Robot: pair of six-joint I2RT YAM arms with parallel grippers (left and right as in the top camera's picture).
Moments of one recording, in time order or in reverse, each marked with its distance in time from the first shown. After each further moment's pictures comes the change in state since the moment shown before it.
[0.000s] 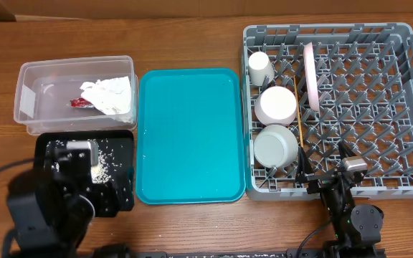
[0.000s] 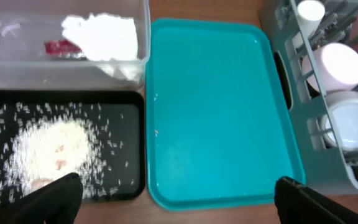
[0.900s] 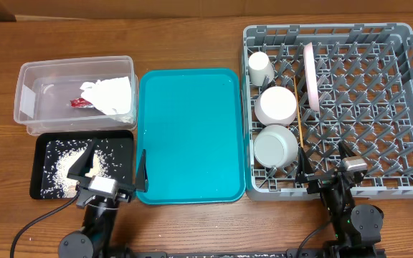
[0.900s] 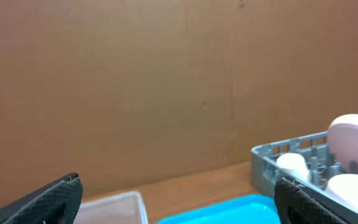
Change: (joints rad) left arm -0.033 -0.633 -0.978 1.370 0.094 0.003; right arm 0.000 0.000 0.000 0.000 0.000 0.000
